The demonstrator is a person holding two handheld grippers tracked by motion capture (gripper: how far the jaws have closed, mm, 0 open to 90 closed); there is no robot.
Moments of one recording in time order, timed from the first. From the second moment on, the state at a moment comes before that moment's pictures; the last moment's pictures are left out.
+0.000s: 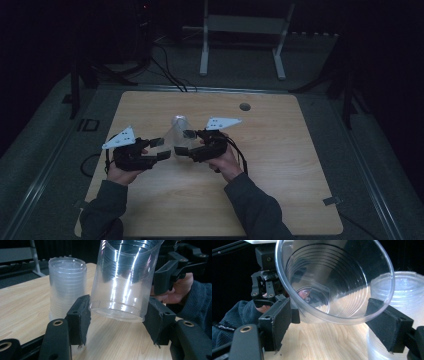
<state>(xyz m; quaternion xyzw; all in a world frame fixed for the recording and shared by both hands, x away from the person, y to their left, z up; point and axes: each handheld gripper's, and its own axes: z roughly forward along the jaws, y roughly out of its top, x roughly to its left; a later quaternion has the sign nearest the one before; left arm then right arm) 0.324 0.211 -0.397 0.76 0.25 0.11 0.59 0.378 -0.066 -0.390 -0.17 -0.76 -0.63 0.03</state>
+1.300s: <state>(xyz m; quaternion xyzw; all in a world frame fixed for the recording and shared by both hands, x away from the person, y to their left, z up) 0.323 0.200 -0.397 0.78 0.26 0.13 0.56 0.379 -0.068 -0.385 -0.20 -0.73 -0.66 0.02</state>
